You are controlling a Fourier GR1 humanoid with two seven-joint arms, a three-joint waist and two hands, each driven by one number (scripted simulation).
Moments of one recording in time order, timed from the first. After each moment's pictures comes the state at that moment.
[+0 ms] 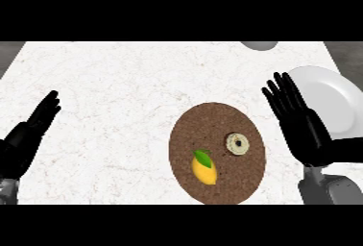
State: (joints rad) left arm -0.04 0.61 -0.14 -1.57 0.23 0.13 0.06; right arm -0.16 -0.24 0.13 -1.64 -0.47 0.01 -0.02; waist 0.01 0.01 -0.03
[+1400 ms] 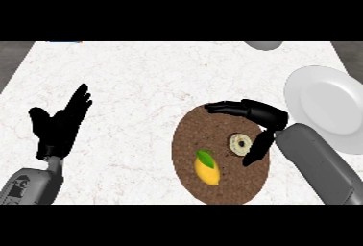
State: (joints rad) left arm -0.19 0.39 -0.15 -1.40 0.25 0.18 0.14; right arm -0.62 -0.40 0.49 -0.96 0.21 0.41 -0.78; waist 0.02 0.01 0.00
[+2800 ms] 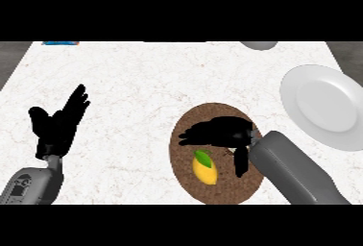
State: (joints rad) left arm -0.19 0.32 -0.05 -1.36 0.16 0.11 0.13; right arm -0.61 -0.30 0.63 -1.10 0.72 0.47 -0.58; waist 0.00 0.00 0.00
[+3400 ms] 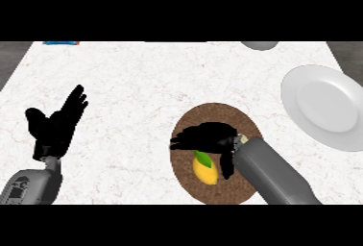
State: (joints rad) left arm -0.18 0.29 0.00 -1.38 0.13 0.07 0.15; right arm -0.59 -0.16 0.60 -1.00 0.94 0.41 -0.58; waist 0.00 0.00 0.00
